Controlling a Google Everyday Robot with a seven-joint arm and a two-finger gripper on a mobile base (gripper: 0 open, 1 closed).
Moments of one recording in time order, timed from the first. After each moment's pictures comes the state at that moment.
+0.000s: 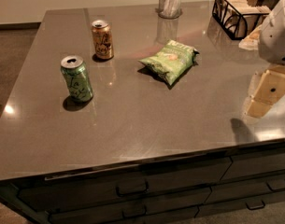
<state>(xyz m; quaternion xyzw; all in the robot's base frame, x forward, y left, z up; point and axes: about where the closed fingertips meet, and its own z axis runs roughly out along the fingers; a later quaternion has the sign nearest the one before) 0.438 -0.217 0.976 -0.60 0.78 -0.03 0.16</state>
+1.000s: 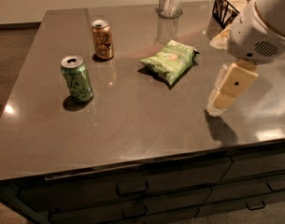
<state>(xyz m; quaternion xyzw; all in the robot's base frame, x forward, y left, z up) 0.465 -0.164 0.968 -0.61 0.76 0.03 0.21</state>
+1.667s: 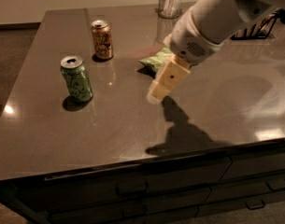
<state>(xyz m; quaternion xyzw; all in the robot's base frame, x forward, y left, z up) 0.515 -0.059 0.951 -0.59 0.75 0.10 0.28</state>
